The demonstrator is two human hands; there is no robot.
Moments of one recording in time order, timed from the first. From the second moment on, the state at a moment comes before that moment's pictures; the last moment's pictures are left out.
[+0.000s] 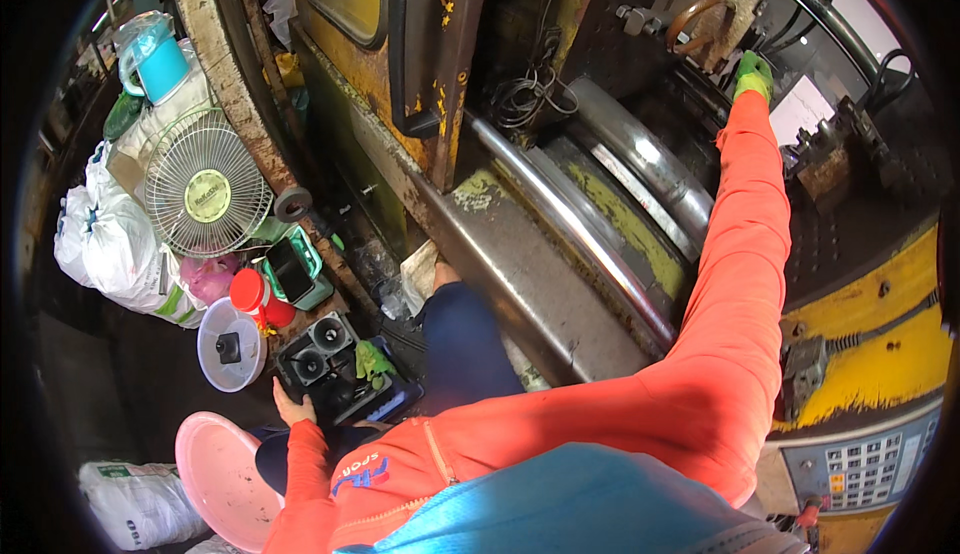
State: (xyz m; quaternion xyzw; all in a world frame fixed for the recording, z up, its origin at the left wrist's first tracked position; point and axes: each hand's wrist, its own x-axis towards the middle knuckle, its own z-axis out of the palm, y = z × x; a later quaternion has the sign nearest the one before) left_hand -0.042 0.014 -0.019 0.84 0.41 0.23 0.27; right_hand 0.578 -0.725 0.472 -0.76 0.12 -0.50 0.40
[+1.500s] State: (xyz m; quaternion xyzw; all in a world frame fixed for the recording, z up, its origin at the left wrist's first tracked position) left_hand -0.292 0.083 0.040 0.37 0.76 0.36 0.40; right_hand 0.417 -0.228 0.371 -0.67 -0.30 -0.11 0.67
